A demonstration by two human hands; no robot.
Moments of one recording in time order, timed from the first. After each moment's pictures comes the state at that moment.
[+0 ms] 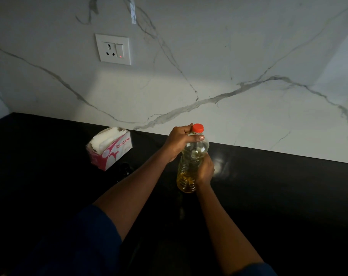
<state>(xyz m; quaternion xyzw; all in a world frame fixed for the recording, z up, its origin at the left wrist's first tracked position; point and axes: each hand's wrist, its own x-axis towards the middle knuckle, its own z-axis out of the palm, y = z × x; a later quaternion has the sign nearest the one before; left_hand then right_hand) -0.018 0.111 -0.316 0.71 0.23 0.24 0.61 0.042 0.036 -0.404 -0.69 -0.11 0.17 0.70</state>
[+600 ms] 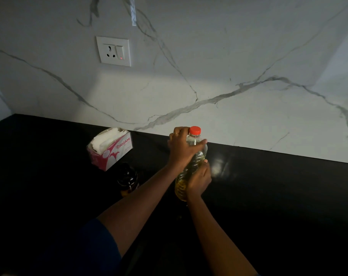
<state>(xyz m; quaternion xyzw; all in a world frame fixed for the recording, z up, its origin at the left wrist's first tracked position) -0.015 0.078 -0.332 0.78 0.33 0.36 0.39 0.004 0.031 -0.411 -0.66 -0.04 0.09 0.75</state>
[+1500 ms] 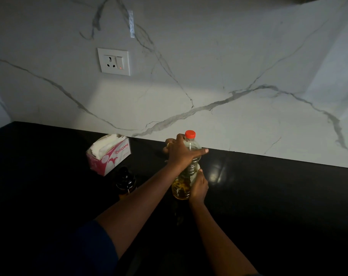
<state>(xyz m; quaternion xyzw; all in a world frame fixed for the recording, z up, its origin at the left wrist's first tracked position) -0.028 0.058 -0.306 0.77 0.40 0.22 0.44 0.015 0.012 -0.425 -0.68 -0.05 0.21 0.70</state>
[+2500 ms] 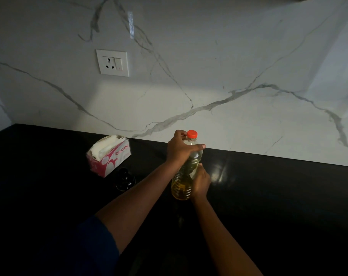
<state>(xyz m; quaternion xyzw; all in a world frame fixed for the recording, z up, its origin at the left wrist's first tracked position) -0.015 0.073 -0.309 0.74 0.38 0.29 0.48 0.024 0.015 -0.411 -0.68 -0.09 0.20 0.70</state>
